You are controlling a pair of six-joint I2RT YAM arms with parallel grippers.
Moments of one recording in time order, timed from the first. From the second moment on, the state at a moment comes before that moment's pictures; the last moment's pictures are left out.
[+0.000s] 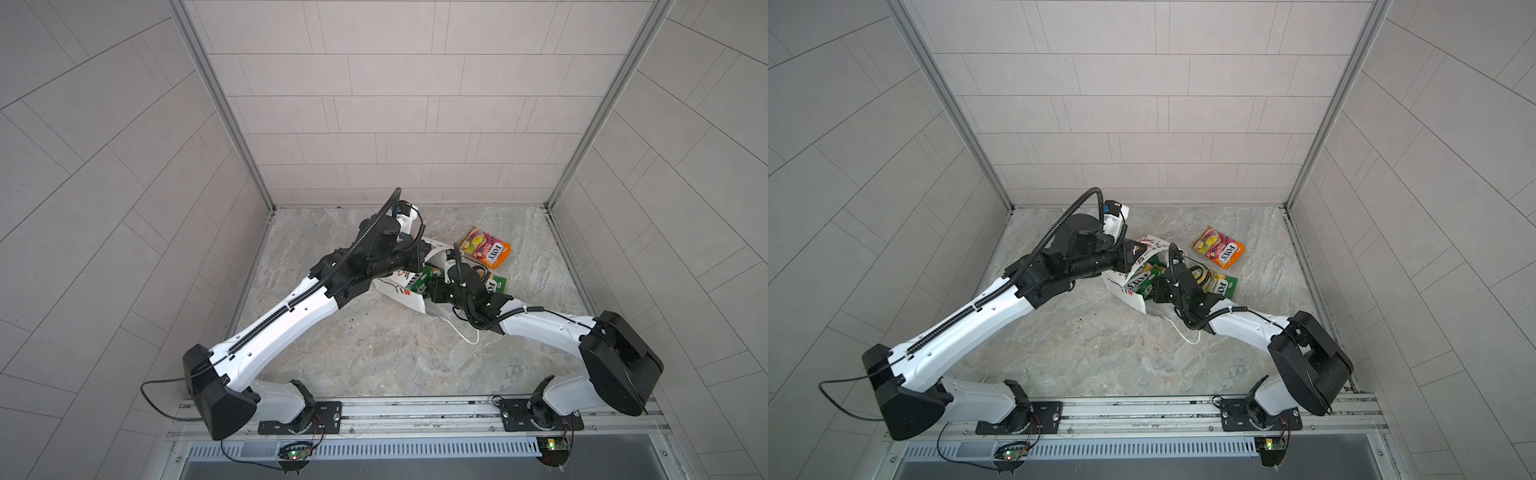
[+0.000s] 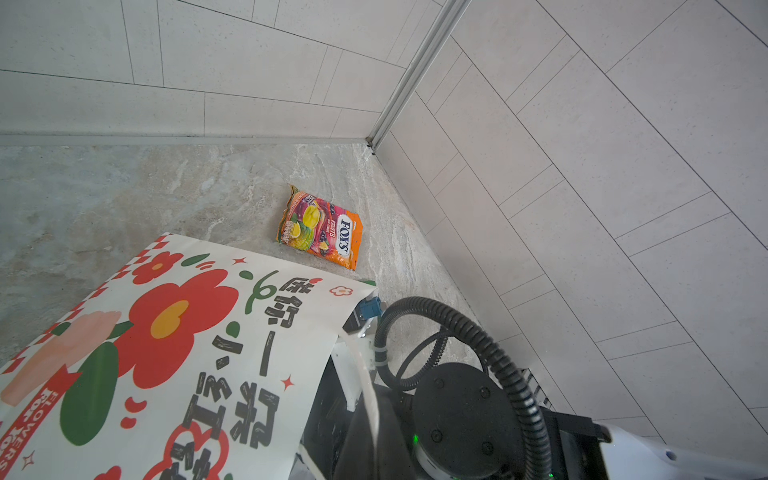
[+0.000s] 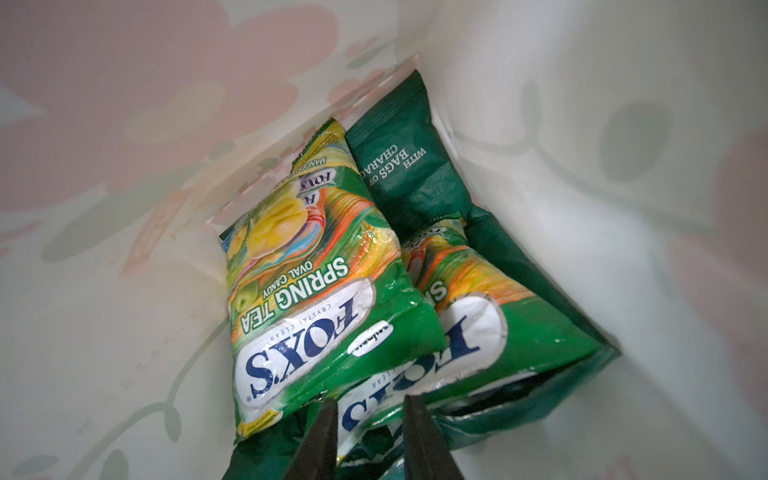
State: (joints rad) left arm -0.78 1.35 1.40 -0.47 0.10 -0.53; right arm 0.66 1.45 0.75 0.14 0.09 0.64
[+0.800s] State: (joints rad) left arm -0.78 1.35 1.40 -0.47 0.11 -0.53; right arm 0.66 1.52 0.82 0.16 0.09 0.69
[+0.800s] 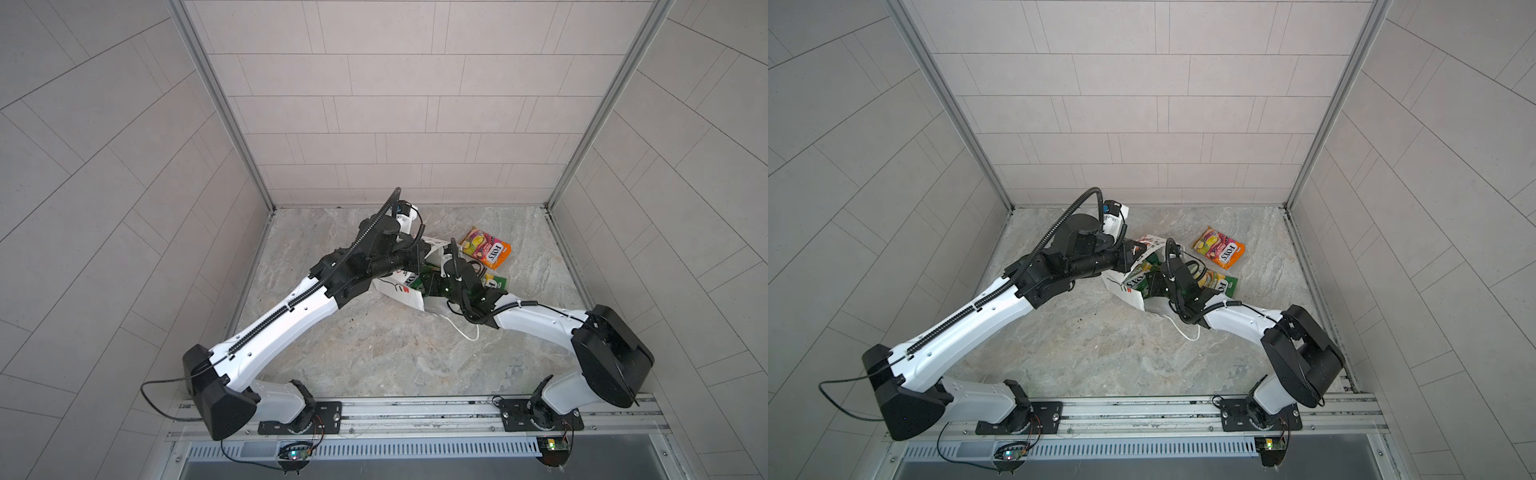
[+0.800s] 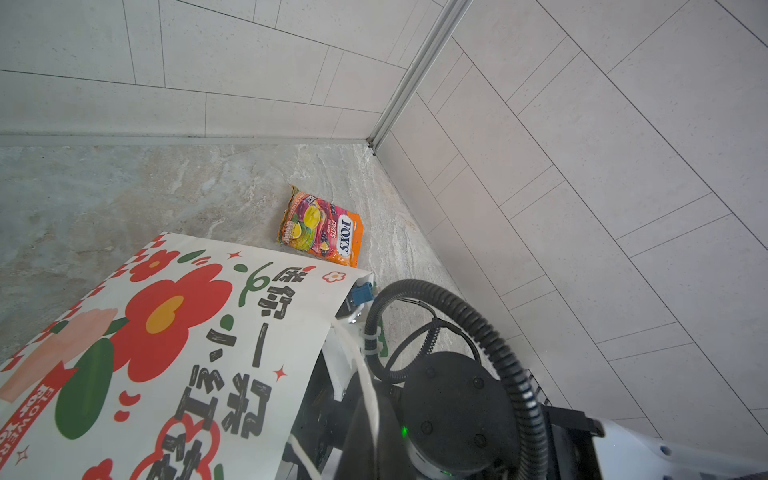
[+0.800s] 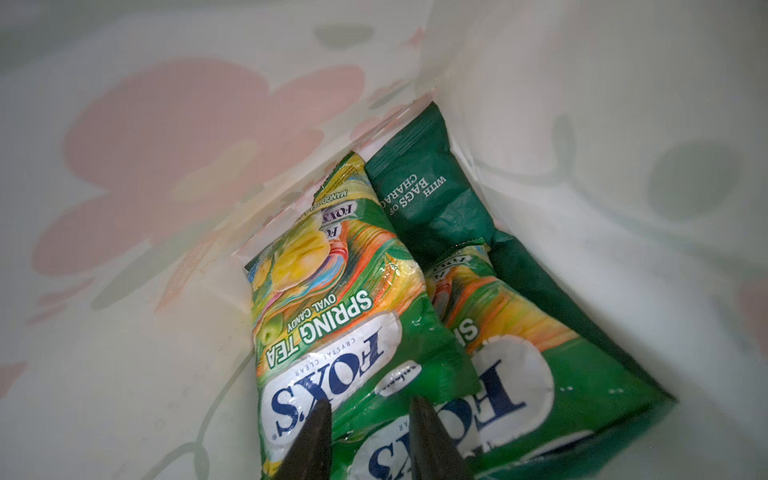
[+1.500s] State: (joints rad) left arm -0.78 1.35 1.40 -0.47 0.12 -0.53; right arm 0.65 1.64 0.89 0.14 0.10 0.77
